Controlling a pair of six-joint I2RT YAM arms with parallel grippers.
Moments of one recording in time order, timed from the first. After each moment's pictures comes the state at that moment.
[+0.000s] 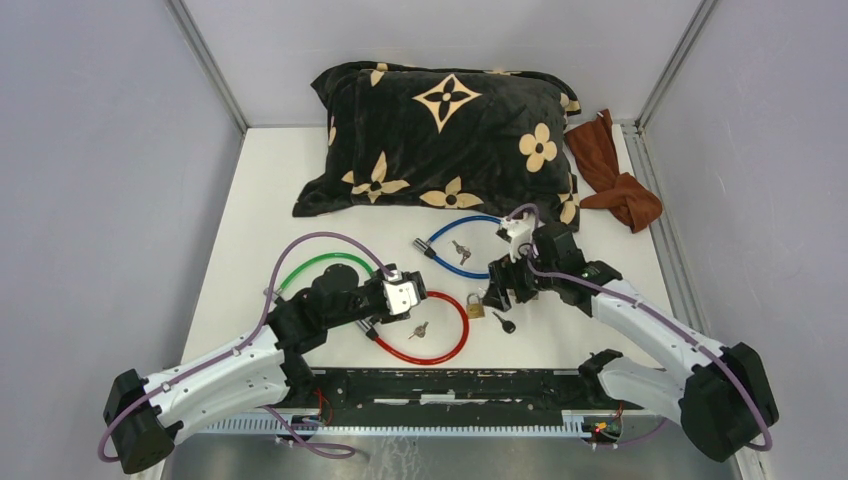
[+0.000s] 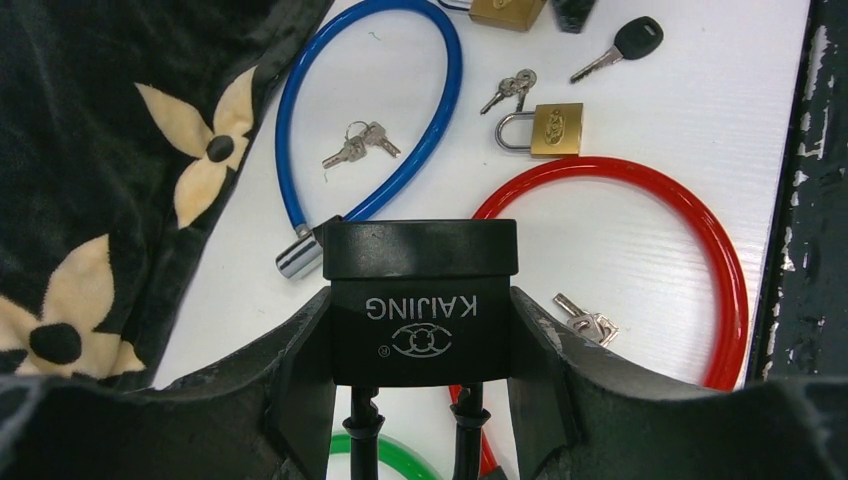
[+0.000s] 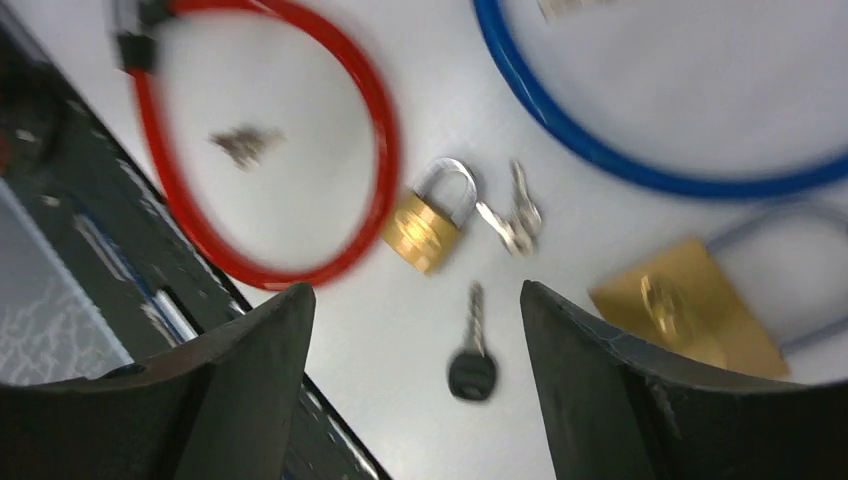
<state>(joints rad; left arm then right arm) -0.90 0.74 0.45 -0.07 0.18 0.51 0.49 1.08 0.59 -0.40 -0.41 0.09</state>
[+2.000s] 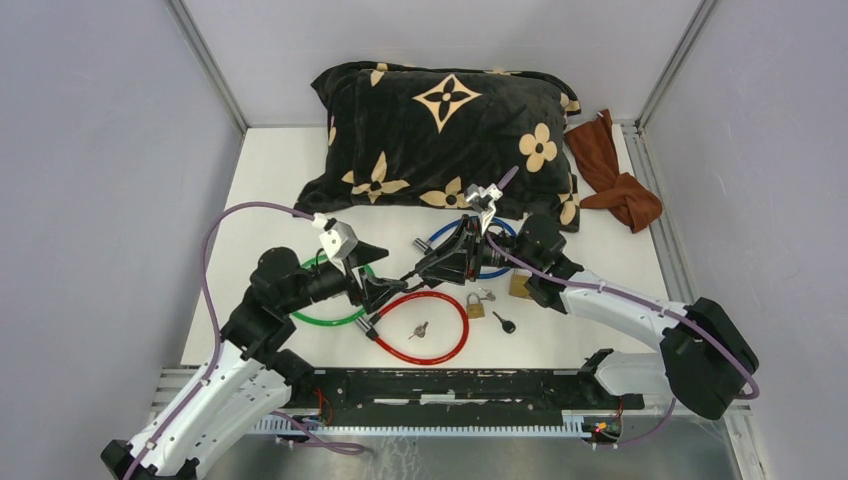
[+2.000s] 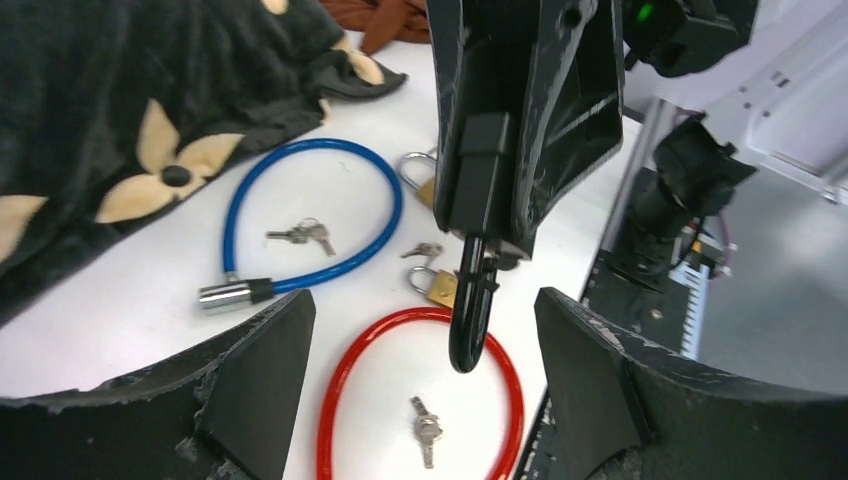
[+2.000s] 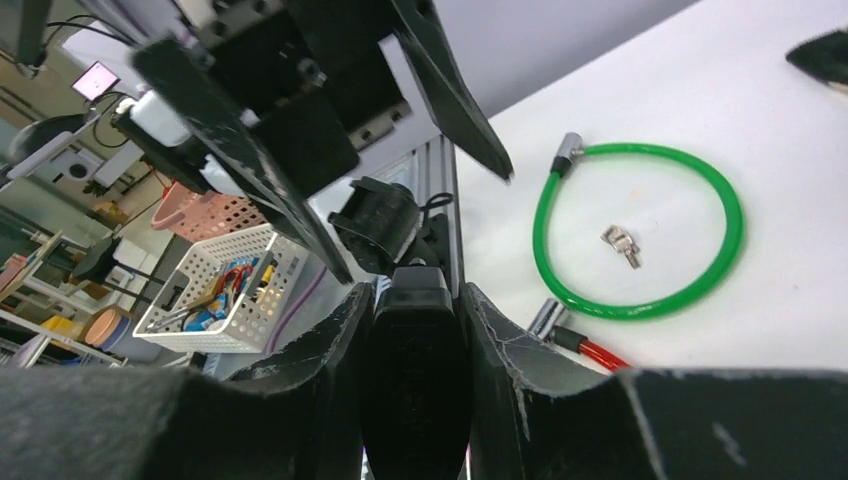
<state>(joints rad) -0.58 0.57 0.62 -0.14 0.49 -0.10 0.73 1.28 0.64 0.74 -0.78 0.66</state>
